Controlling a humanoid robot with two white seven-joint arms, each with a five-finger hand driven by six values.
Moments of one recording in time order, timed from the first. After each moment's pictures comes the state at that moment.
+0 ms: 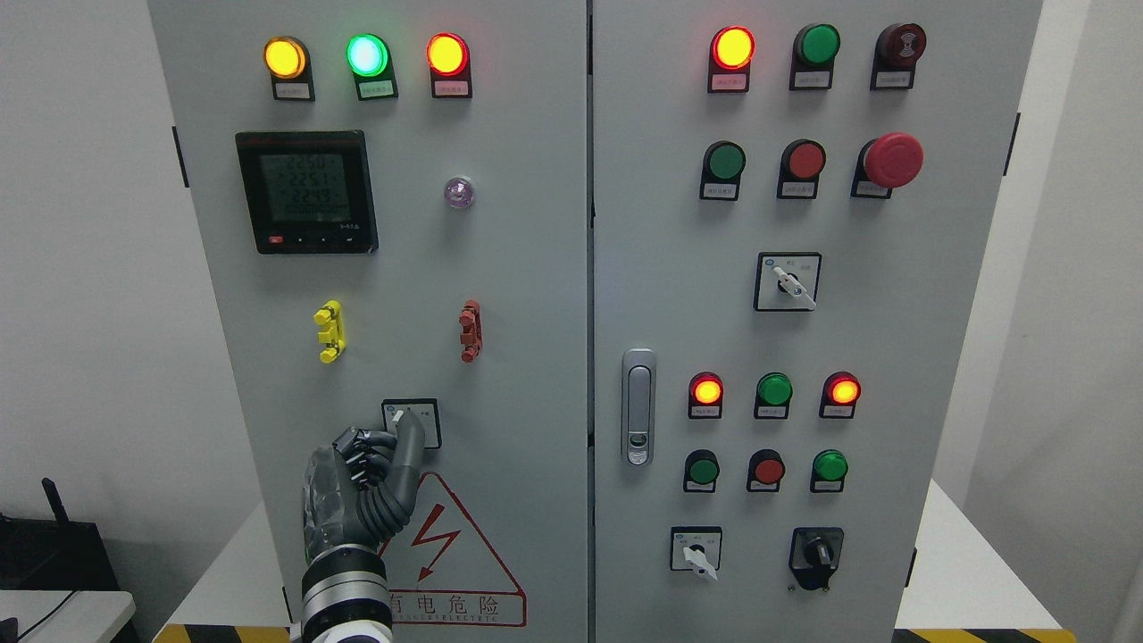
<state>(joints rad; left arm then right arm) -0.50 -0.12 -0.11 -1.85 -0.26 0.65 0.38 0.12 0.12 0.00 -0.11 0.00 0.01 -0.07</state>
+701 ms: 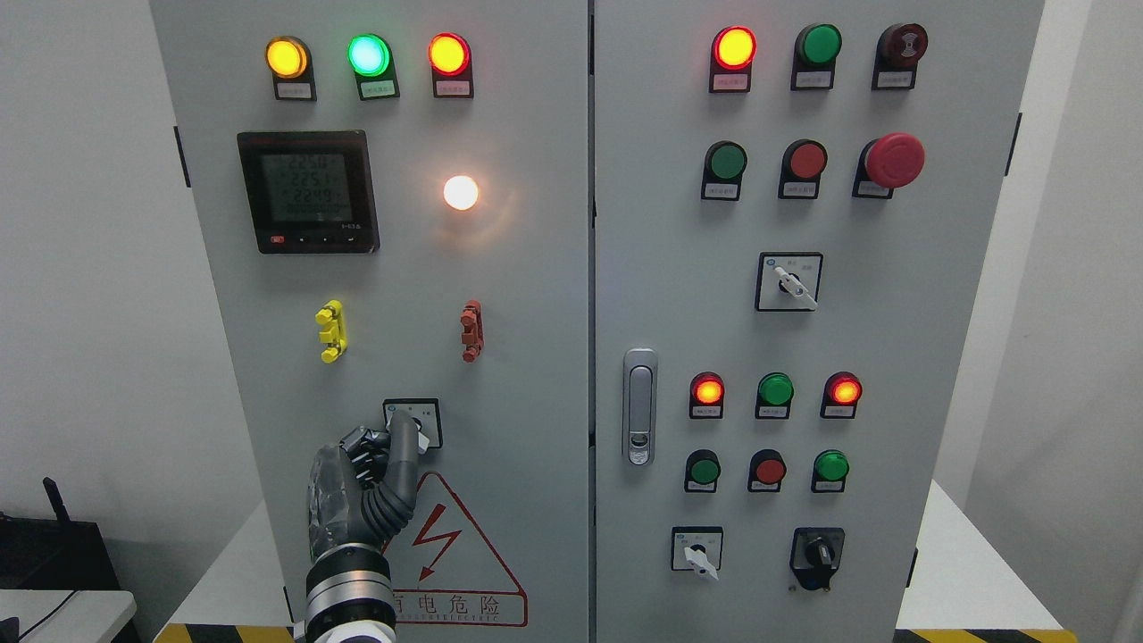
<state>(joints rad) -0.50 -0.12 -0.11 -1.85 -0.25 0.65 0.37 0.12 0.12 0.00 -0.11 0.00 0.01 -0.07</state>
